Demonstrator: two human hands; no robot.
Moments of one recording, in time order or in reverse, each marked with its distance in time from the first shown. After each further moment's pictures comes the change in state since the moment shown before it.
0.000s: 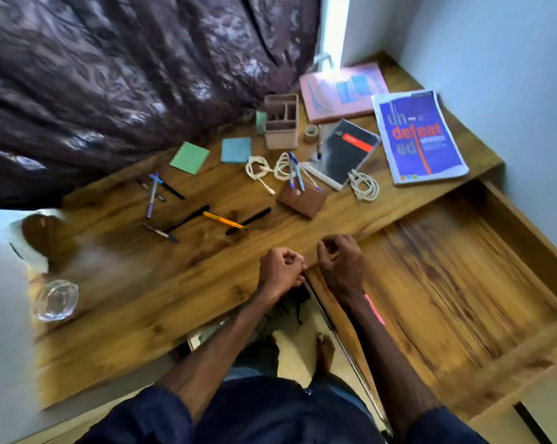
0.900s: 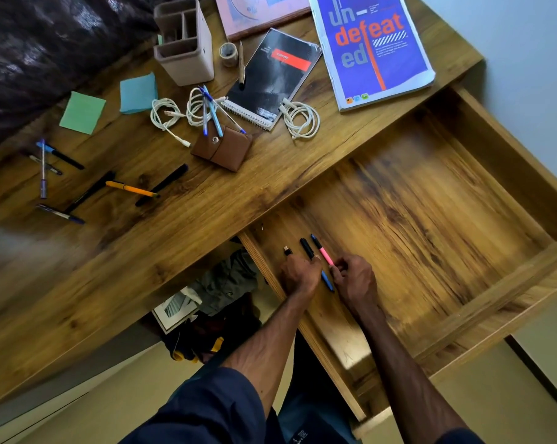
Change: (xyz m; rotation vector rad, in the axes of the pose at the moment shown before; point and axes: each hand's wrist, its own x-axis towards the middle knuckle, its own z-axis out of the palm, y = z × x) left_hand 0.026 -0.110 0.263 0.259 0.092 -0.408; right_hand -0.070 0.222 -0.063 -0.287 -0.359 0.383
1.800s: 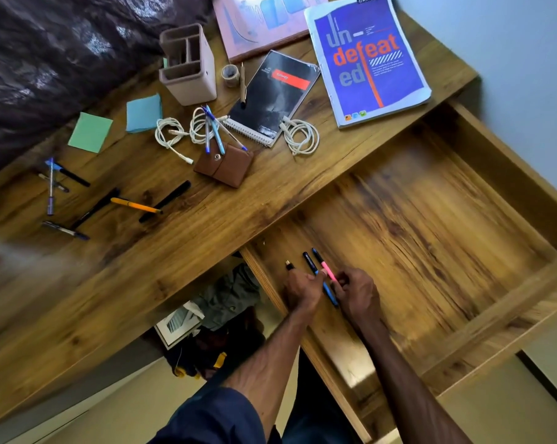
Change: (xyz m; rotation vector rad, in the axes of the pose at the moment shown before) left_hand 0.001 -0.004 0.004 -0.047 -0.031 0.026; right_hand 0.001 0.002 0.000 -0.011 -0.007 -0.005
